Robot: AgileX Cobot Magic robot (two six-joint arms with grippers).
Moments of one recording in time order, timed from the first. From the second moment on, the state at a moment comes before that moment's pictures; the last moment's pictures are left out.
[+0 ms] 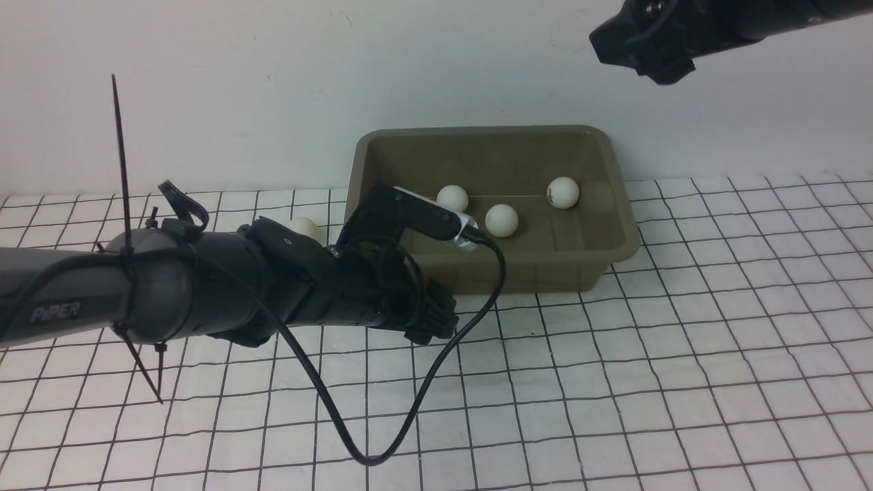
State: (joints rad) right arm 0.39 1.47 -1.55 0.16 0.79 -0.44; left arm -0.48 1.83 -1.02 -1.22 0.10 1.21
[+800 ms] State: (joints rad) right arm 0.39 1.47 -1.55 0.18 0.77 -0.44; left arm -0.48 1.98 -1.11 -1.32 0.10 1.20
